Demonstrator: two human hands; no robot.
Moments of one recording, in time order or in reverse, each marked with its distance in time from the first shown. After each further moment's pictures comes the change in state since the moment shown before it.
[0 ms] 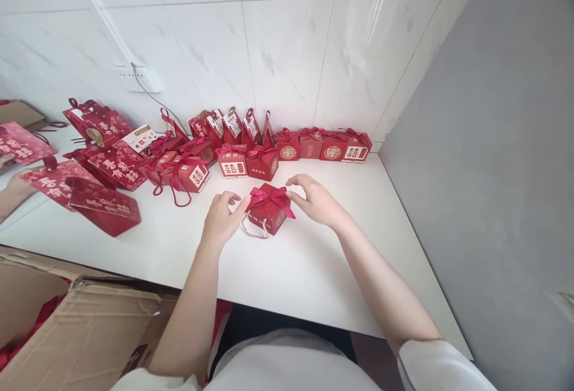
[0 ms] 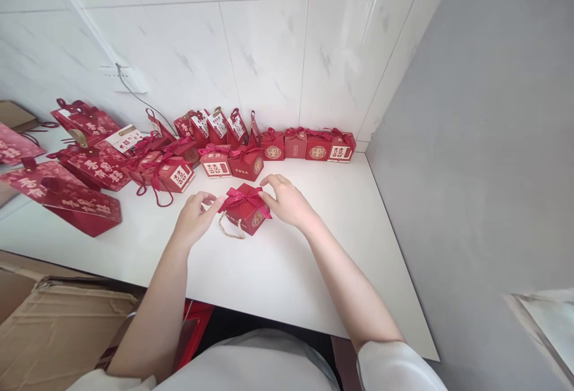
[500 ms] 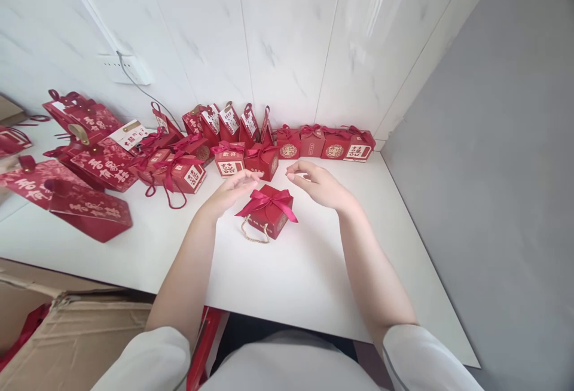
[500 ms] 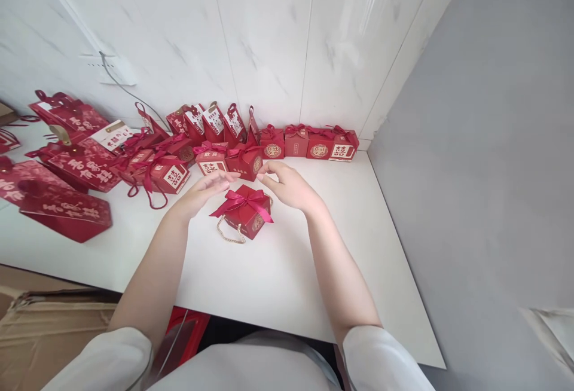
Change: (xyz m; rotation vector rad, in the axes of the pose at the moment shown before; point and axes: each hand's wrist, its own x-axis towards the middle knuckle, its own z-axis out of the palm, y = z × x) left_hand 0.068 0.013 -0.004 -0.603 -0.549 0.214; right_hand 0.037 0.000 -0.019 0.190 -0.049 0.053
